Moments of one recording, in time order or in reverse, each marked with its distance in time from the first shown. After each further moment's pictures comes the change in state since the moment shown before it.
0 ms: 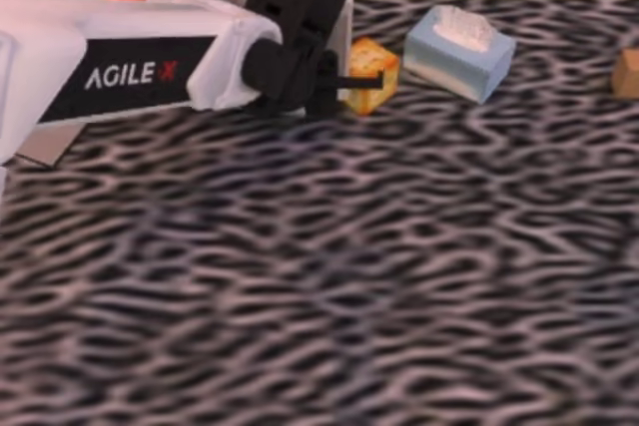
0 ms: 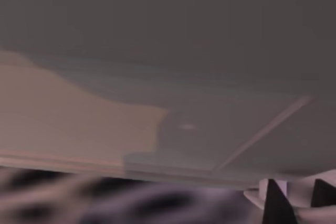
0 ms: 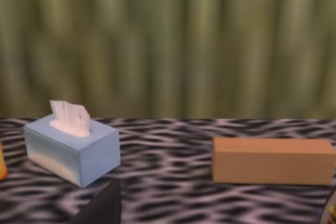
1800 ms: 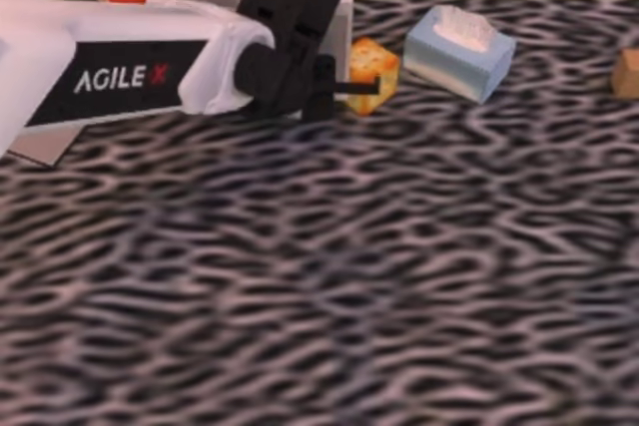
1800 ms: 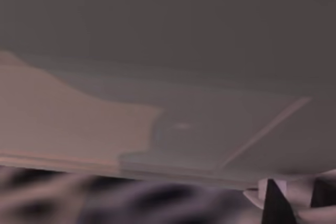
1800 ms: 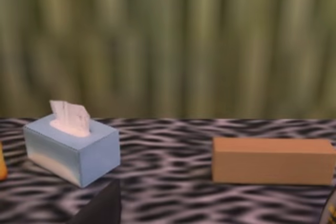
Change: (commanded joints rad) left arm 0.002 -0.018 -0.039 0.018 0.025 0.030; right arm 0.000 0.000 0.000 0.000 0.000 0.000
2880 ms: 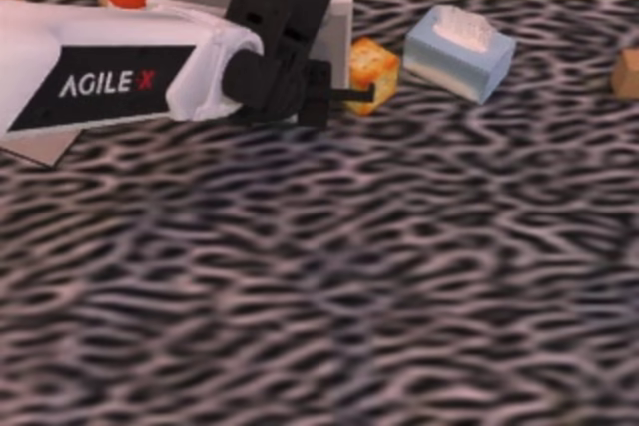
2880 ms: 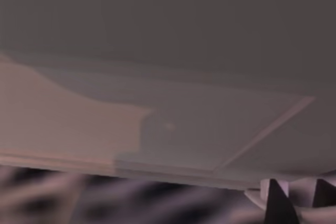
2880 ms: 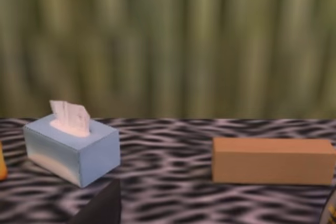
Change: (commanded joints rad) left arm 0.014 -0.031 -0.047 0.029 0.027 0.042; right arm 0.000 0.000 0.000 0.000 0.000 0.000
